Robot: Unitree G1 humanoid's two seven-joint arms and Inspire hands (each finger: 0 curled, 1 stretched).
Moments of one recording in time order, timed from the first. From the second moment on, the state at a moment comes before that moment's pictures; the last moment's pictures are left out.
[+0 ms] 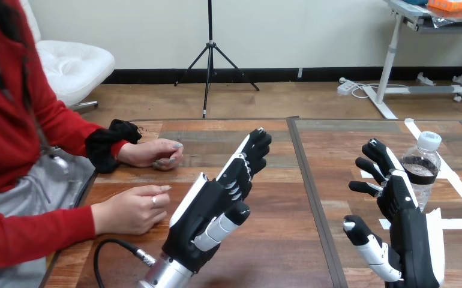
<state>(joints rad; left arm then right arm) -0.28 -0.05 0.01 1.03 -0.27 -1.10 -0.77 0.18 -0.08 -0.07 0.43 -0.24 -1.01 -0.22</state>
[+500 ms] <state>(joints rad) -0.28 -0.02 0.03 1.03 -0.27 -1.10 -0.80 0.15 -0.06 -0.07 0.44 -0.27 -1.00 -0.25</state>
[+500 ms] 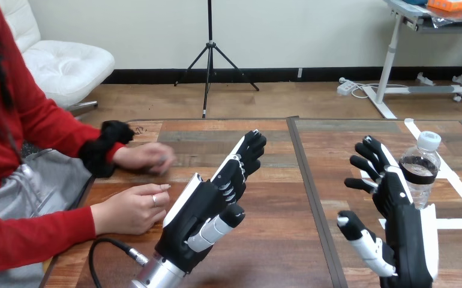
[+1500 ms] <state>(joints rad) -0.30 -0.01 0.05 1.03 -0.26 -1.09 -0.82 0.10 -0.05 -0.05 0.46 -0.28 -1.00 -0.26</state>
